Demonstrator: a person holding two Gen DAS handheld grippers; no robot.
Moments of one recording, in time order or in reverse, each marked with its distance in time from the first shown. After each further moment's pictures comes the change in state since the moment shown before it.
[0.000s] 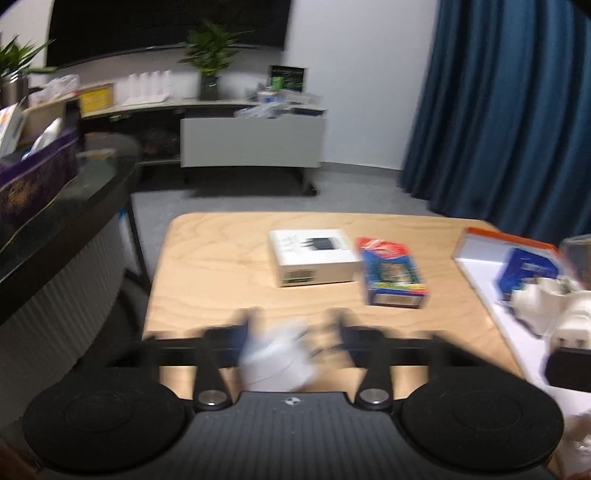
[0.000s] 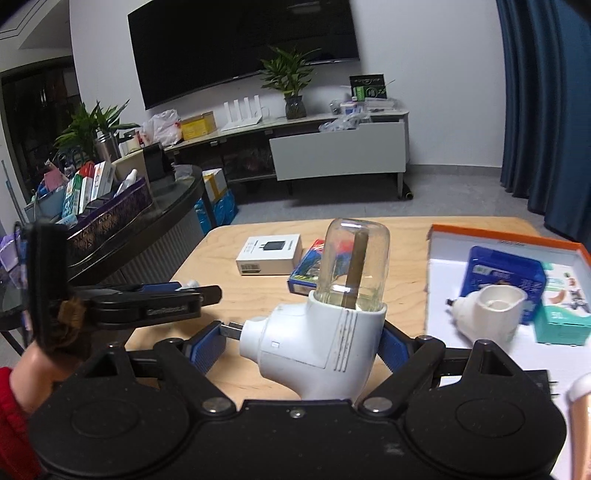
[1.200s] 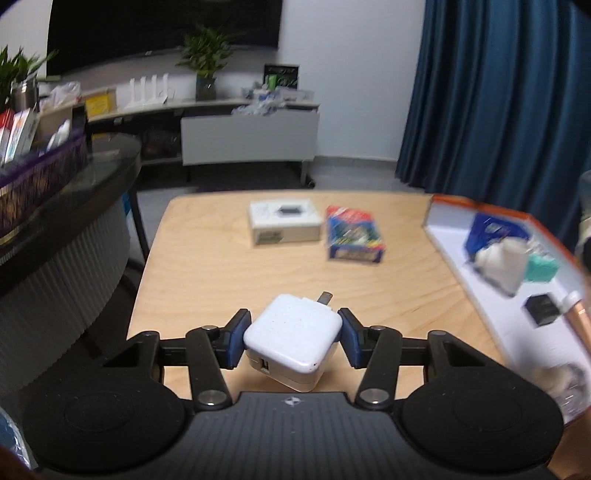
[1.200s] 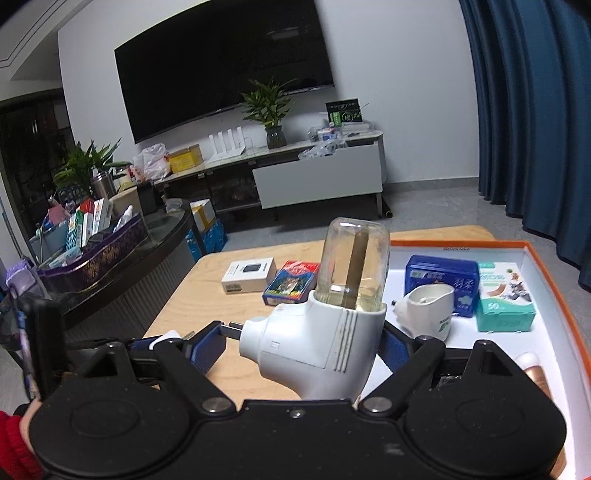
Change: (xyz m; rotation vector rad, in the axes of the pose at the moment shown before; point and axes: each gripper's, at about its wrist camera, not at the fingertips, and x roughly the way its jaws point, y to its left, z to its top) left arm -0.039 -0.033 -0.033 0.020 -0.004 0.022; right arm -0.070 -0.033 -0.010 0.060 -0.098 -0.016
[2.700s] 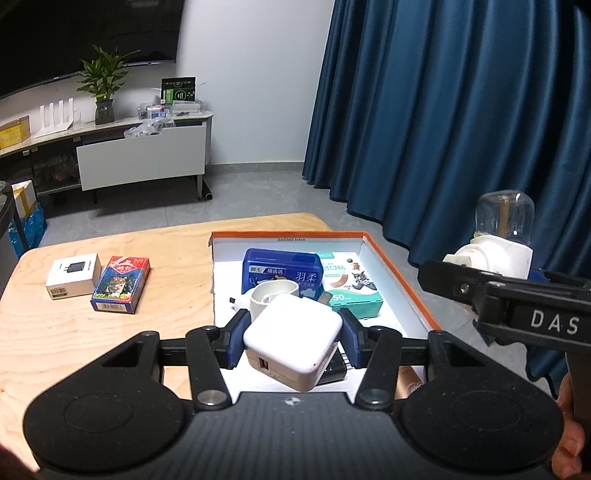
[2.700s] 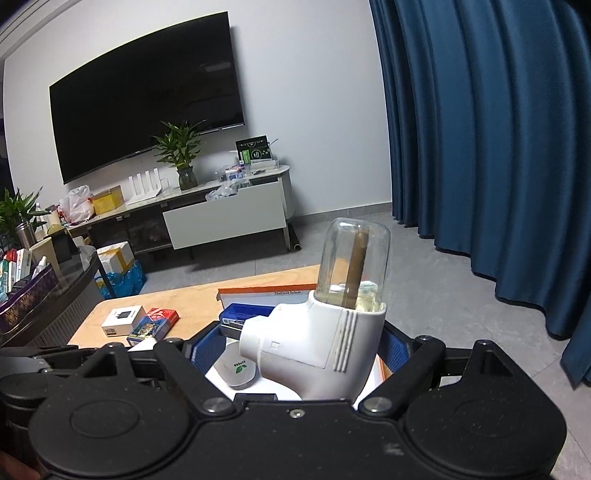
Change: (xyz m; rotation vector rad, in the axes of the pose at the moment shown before) left arm 0.000 -0.191 0.033 0.074 0.013 -0.200; right arm -0.053 -0.148 0.018 0.059 -0.086 -0.218
